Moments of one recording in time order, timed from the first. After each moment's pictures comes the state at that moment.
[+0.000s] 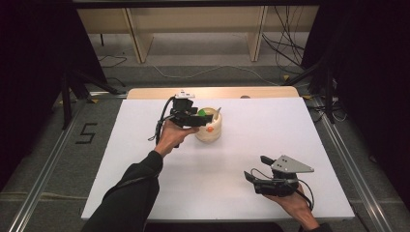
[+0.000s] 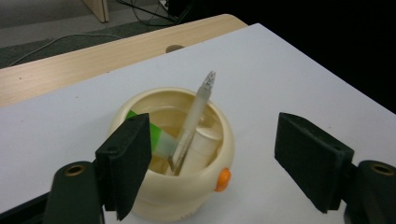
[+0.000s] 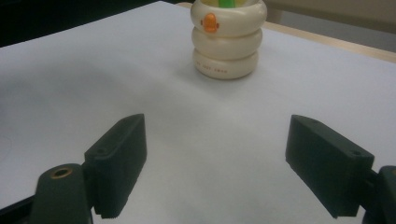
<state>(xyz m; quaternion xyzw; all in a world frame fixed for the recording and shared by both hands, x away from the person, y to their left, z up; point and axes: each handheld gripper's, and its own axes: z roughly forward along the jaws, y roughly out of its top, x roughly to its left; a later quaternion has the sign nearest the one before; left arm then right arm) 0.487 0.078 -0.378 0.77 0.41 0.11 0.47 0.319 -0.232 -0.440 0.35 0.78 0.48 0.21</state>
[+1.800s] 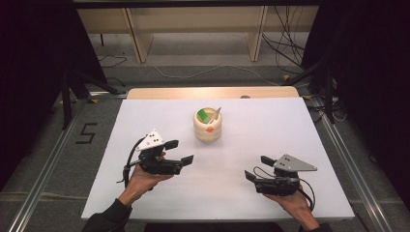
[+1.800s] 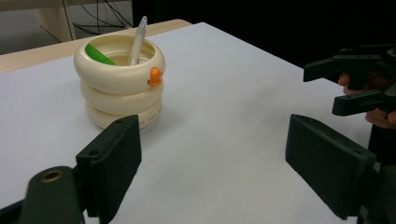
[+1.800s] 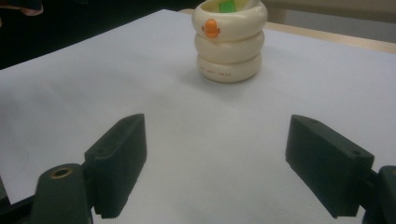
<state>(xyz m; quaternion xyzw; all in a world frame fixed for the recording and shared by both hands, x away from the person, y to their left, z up) 0.360 0.144 -0.403 0.76 0.33 0.11 0.54 0.320 -0.235 -0.439 0.37 0.76 0.50 0.19</state>
